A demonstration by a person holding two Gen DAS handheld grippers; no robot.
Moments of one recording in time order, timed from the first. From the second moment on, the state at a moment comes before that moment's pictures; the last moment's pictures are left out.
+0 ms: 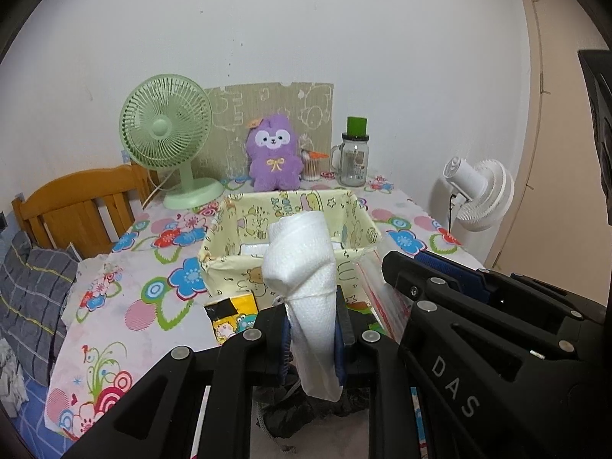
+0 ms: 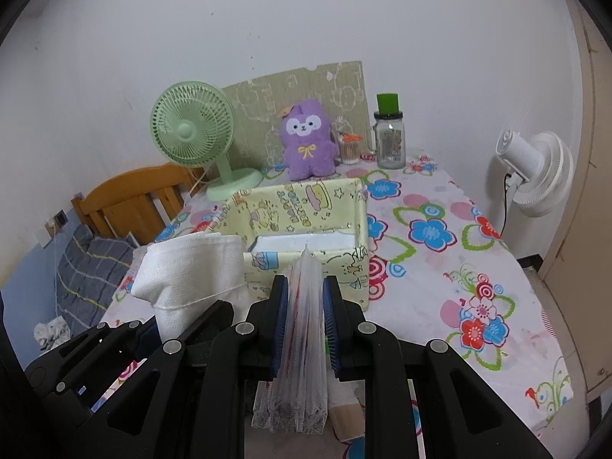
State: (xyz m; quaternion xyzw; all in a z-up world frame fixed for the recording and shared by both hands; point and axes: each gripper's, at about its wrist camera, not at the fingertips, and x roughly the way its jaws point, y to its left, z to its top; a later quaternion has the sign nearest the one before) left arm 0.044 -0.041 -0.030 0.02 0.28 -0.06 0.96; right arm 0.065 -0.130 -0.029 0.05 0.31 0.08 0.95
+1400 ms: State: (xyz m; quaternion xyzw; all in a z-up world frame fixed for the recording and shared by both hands) left arm 0.115 -0.025 0.009 0.02 0.27 -0.05 0.96; right arm 0.138 -0.113 0.012 0.04 0.29 0.07 0.95
